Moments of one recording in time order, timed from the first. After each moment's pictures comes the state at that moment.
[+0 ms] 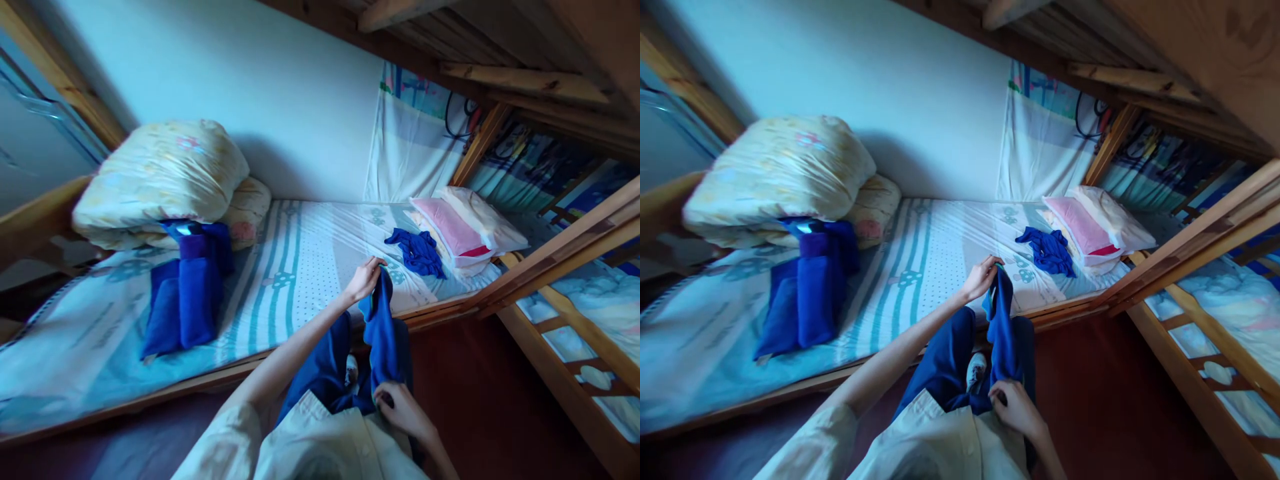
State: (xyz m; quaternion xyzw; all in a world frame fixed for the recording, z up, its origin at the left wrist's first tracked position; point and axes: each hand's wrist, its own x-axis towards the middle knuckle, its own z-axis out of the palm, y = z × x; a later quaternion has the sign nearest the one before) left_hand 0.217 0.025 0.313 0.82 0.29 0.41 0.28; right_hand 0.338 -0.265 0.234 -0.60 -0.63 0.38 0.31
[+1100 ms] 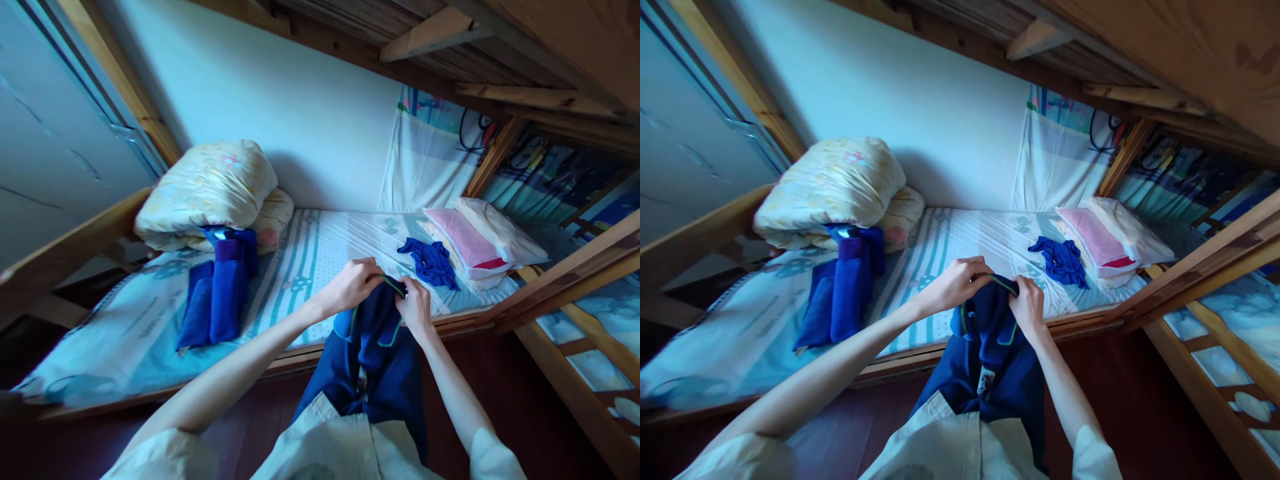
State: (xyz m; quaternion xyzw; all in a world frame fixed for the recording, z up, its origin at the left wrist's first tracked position) left_hand 0.128 -0.031 0.453 0.89 0.28 0.31 0.18; right_hand 0.335 -0.076 0.368 -0.61 -0.69 -0.02 0.40
